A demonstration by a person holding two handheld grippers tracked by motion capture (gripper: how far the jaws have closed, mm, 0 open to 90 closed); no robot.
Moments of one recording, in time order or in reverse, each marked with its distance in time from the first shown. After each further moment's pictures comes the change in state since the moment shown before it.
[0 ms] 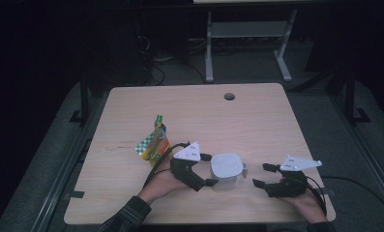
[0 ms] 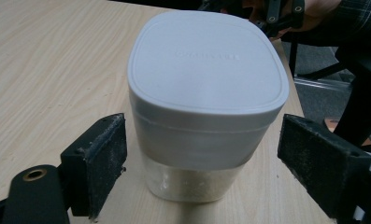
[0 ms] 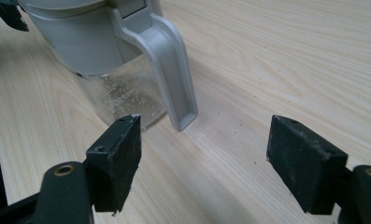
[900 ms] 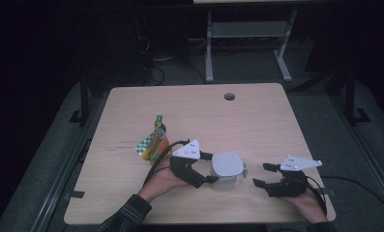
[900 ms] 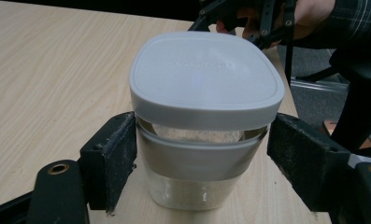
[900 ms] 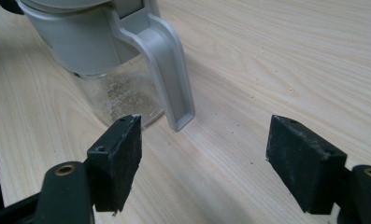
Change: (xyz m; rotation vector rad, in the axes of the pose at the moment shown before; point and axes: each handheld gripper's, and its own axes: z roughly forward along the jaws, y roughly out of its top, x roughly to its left) left arm 0.000 0.008 -0.008 -0.021 0.001 0.020; right arm -0.001 0.000 0.000 -0.001 -0.006 -0.006
